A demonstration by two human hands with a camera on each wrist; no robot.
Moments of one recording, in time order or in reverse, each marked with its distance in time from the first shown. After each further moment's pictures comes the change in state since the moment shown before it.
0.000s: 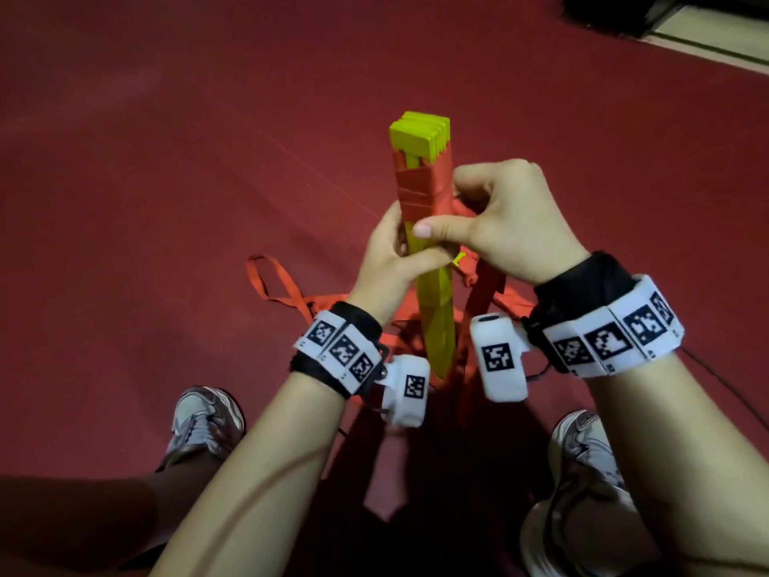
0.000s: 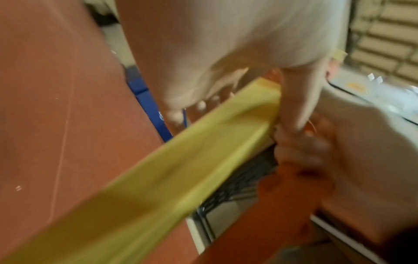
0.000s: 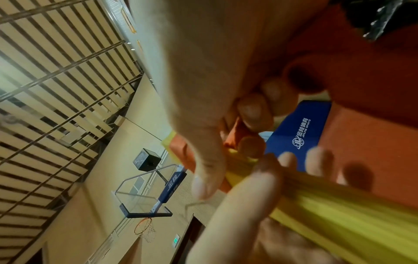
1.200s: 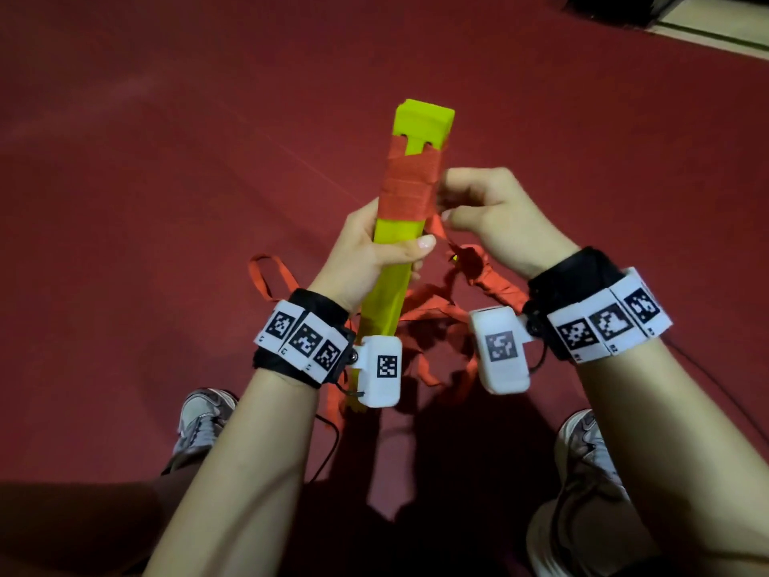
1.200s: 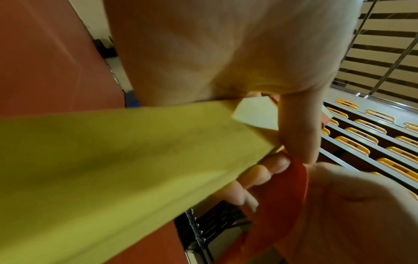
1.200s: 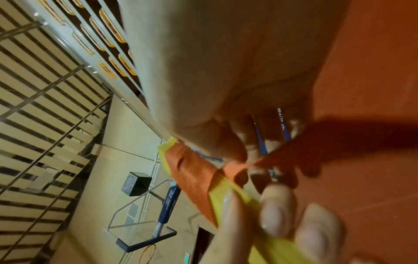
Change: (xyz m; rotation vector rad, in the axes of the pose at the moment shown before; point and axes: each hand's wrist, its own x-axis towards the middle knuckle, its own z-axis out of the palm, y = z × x) left_hand 0.005 0.027 -0.027 0.060 -0.101 -0.070; right_hand 0.012 0.024 0.016 0.428 -0.212 0.102
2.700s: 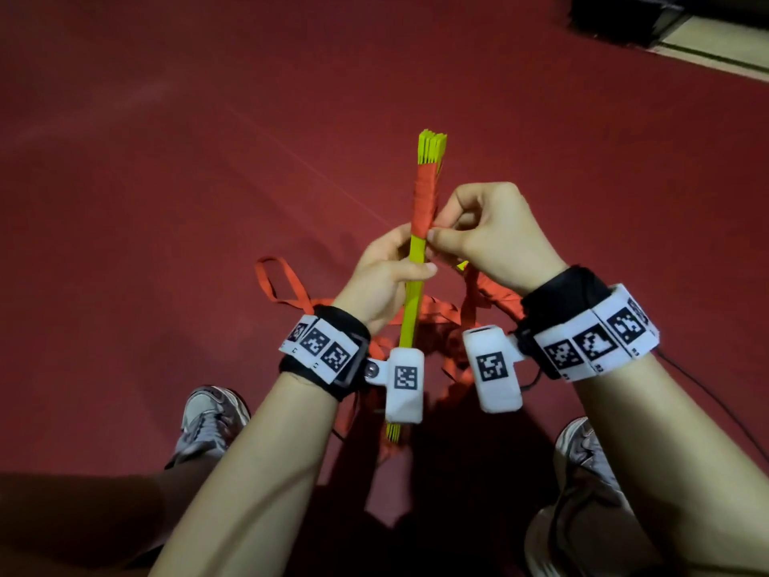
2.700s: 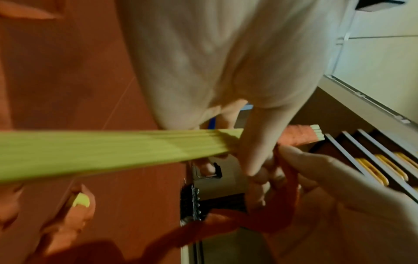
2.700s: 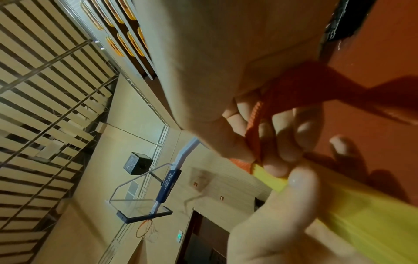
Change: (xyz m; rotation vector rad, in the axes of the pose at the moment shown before) left_hand 0.001 -0.038 0.012 -0.273 0.055 -0.125; right_hand -0.013 -0.009 0.015 -0.172 0.210 0.130
